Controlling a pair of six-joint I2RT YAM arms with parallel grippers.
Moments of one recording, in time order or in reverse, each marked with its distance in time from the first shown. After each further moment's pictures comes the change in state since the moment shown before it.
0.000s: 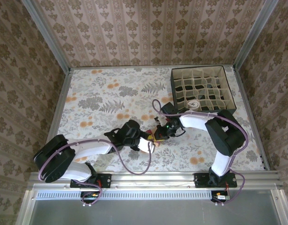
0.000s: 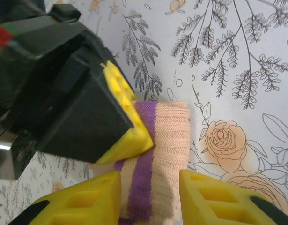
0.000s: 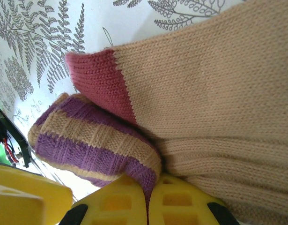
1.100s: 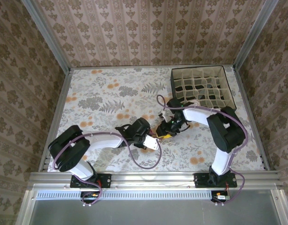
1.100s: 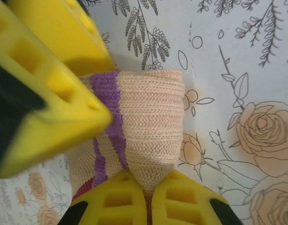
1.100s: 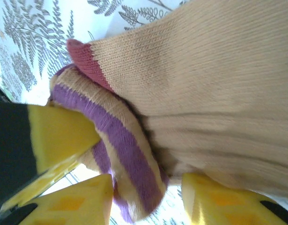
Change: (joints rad) left arm -0.024 0.180 0.173 -0.171 -0.151 -0.041; right arm -0.120 -0.005 0.058 -0.163 -0.057 -0.146
